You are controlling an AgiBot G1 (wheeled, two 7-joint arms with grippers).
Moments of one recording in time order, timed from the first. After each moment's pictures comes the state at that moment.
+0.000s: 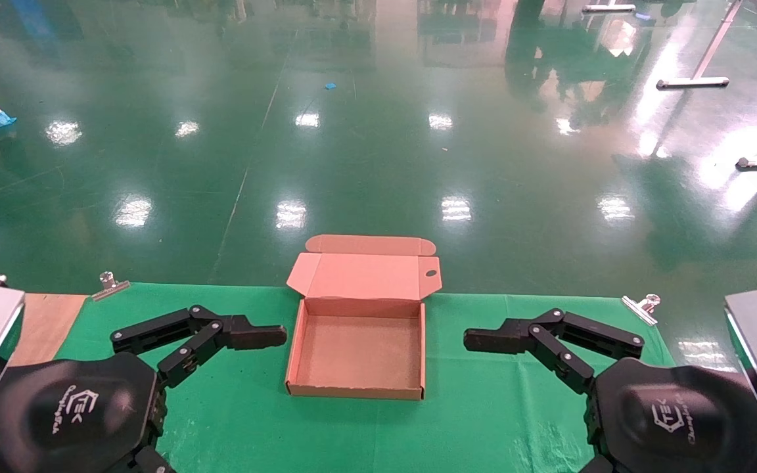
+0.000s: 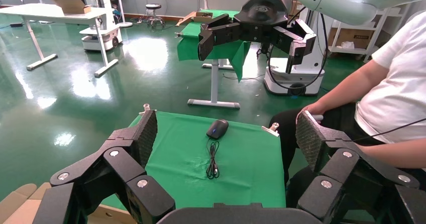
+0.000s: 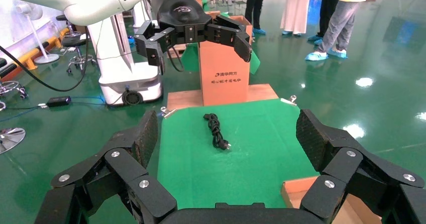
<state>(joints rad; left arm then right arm) -1.07 0.61 0.28 -1.28 0.73 1.50 -0.19 1.08 -0.61 -0.28 1.28 -0.73 -1.49 0.19</state>
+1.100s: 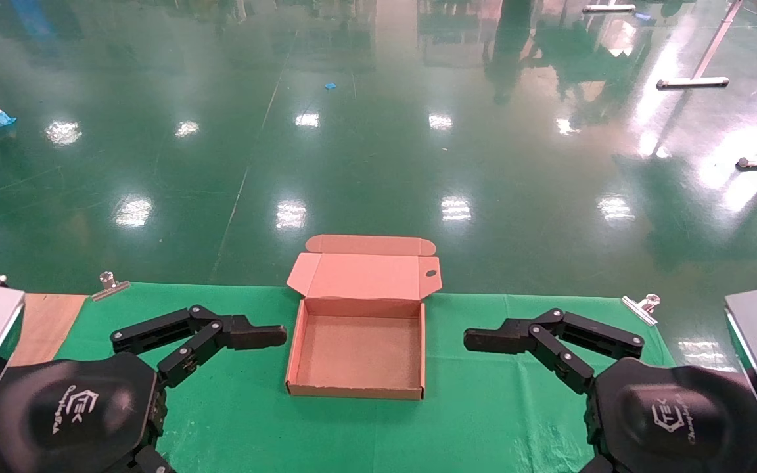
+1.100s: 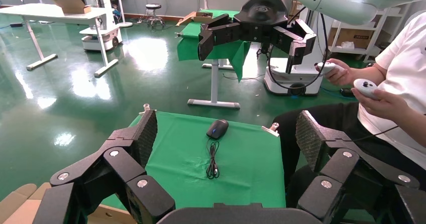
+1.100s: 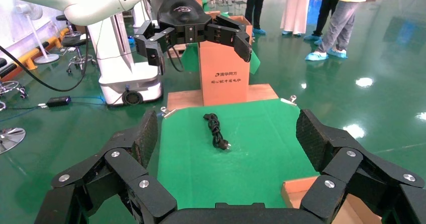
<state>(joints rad) -1.07 0.61 0.28 -1.28 0.74 1.50 -0.18 1.08 -0.61 -0.29 1.28 -0.74 -1.49 0.18</state>
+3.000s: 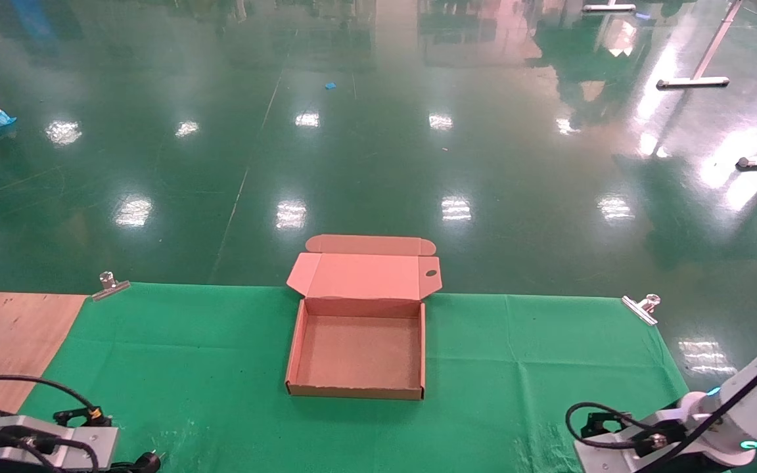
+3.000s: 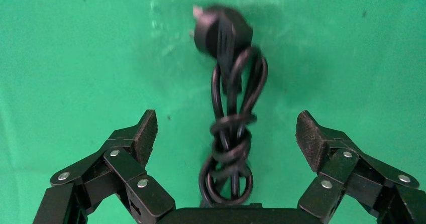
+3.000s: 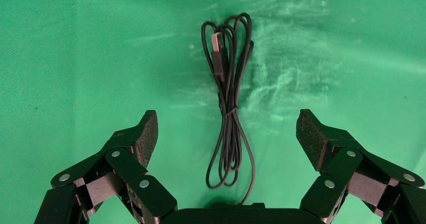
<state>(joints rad) -1.50 0.90 0.74 -0.32 1.93 1.17 0.45 1.53 -1.03 -0.87 0.46 -1.91 -1.31 -0.37</state>
